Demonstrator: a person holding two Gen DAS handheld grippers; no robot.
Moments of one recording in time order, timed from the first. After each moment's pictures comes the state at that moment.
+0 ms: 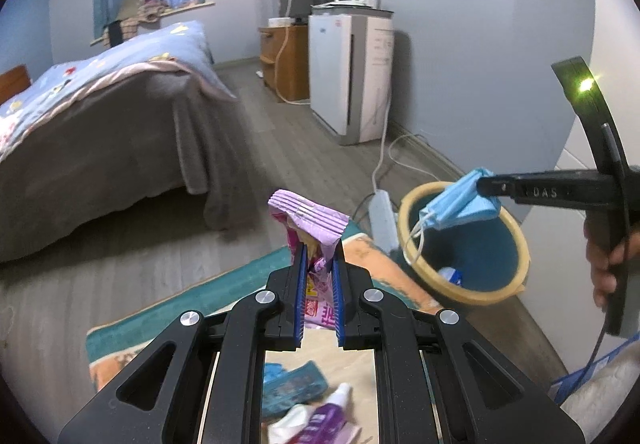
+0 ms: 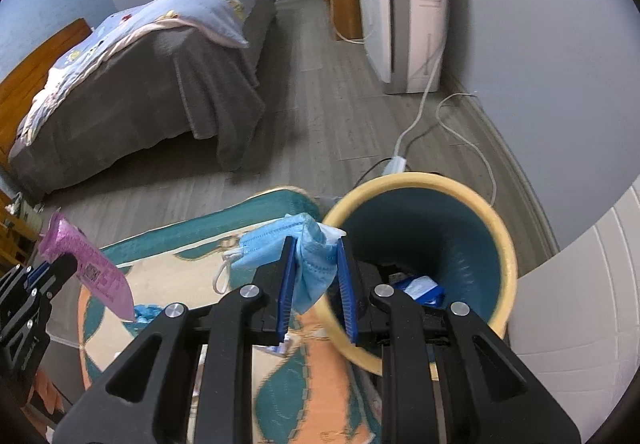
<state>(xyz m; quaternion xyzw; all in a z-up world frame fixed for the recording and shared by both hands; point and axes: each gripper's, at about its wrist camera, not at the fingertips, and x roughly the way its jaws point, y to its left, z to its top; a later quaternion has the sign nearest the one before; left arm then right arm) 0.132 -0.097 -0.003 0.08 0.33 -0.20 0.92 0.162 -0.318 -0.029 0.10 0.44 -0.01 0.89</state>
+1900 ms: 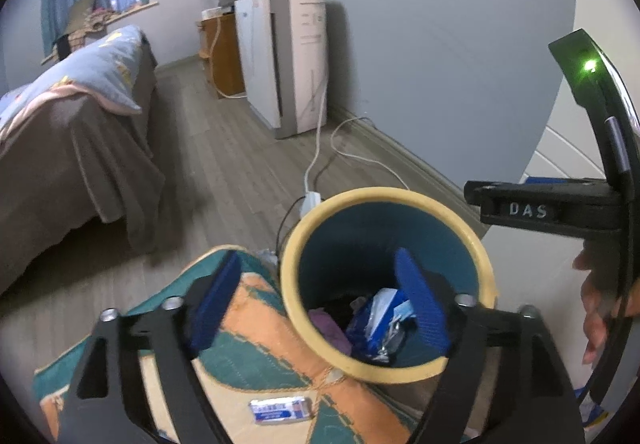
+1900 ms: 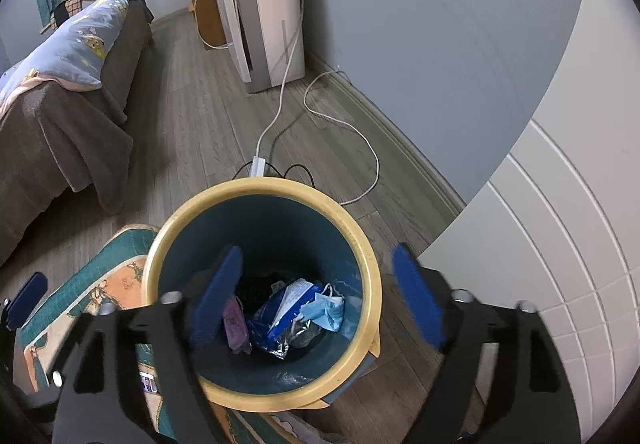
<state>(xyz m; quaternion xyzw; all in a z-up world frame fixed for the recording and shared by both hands) 0.171 -0.258 -0.043 0.12 0.35 -0.26 0.89 0.157 -0.436 -0.058 0.14 0.44 -0.20 0.86</state>
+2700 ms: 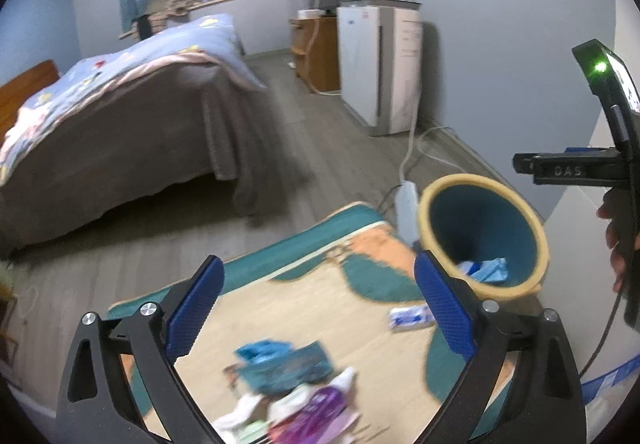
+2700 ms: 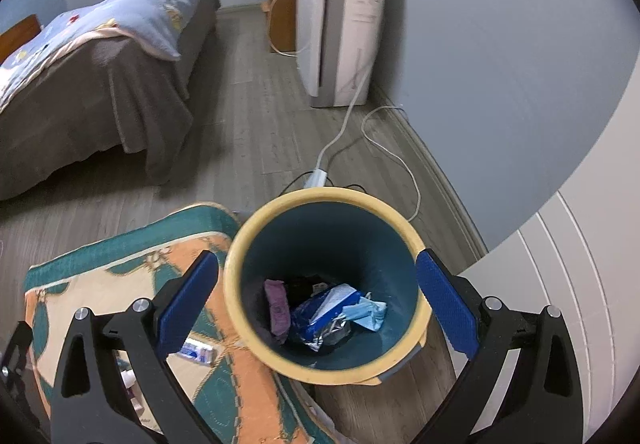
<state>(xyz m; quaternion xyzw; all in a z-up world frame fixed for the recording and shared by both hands) 0.115 -0.085 0.001 0.09 0.34 -0.13 0.93 0.157 -0.330 -0.013 0.04 0.43 -0.11 0.90</state>
